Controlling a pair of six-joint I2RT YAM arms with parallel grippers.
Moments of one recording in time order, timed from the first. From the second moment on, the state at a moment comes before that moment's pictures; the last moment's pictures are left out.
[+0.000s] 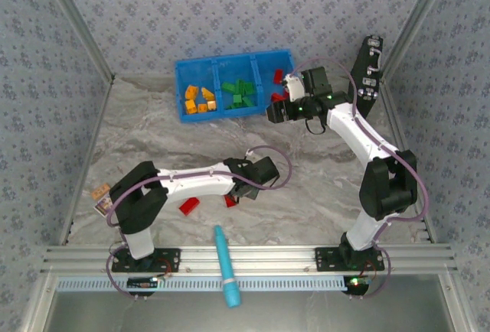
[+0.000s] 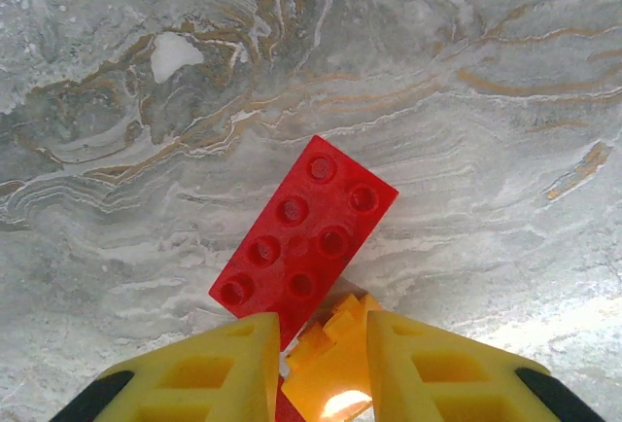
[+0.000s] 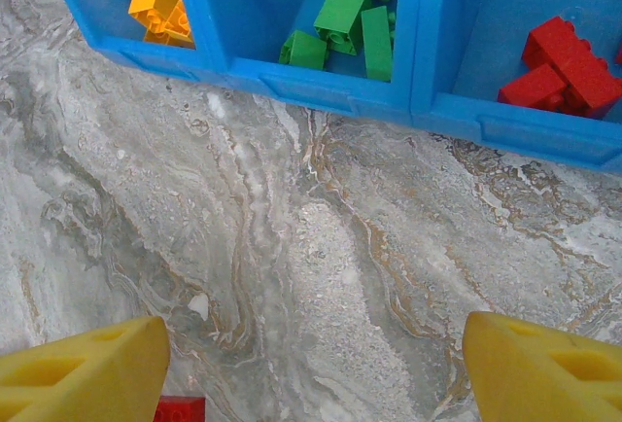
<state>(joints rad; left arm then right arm) -1.11 1.77 1.20 -0.73 -0.42 -0.64 0.31 1.69 1.46 -0.61 -0.38 0.04</state>
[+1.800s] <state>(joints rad) -1.14 1.81 1.19 -0.75 -0.41 -0.61 0.30 1.73 1.49 -0.63 -0.38 0.04</state>
